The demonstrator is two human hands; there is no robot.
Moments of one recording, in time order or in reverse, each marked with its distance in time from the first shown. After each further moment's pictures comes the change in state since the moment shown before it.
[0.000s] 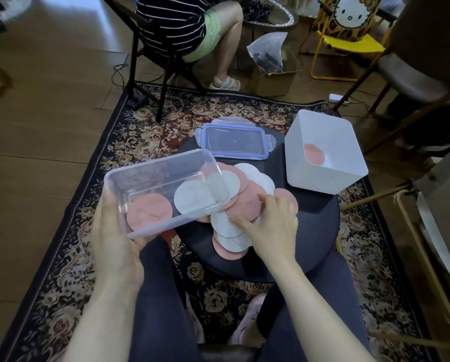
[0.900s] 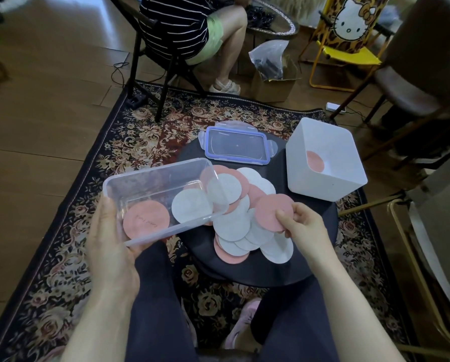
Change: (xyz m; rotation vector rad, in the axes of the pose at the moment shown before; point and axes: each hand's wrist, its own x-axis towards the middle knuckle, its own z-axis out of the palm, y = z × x) left_hand 0.006 0.000 -0.015 0.079 -0.019 -0.012; right_hand 0.017 0.035 -0.042 0.606 -0.156 0.174
